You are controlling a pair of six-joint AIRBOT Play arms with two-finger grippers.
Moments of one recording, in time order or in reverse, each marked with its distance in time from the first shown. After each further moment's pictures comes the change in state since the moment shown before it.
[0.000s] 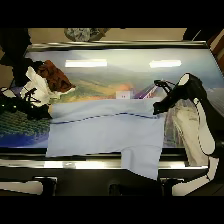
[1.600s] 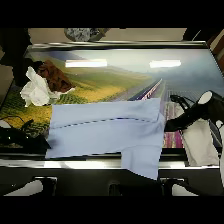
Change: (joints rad) left arm 0.208 0.309 -0.584 0.065 -0.016 0.062; right arm -0.161 0.402 -0.471 -0.068 -0.029 -0.050
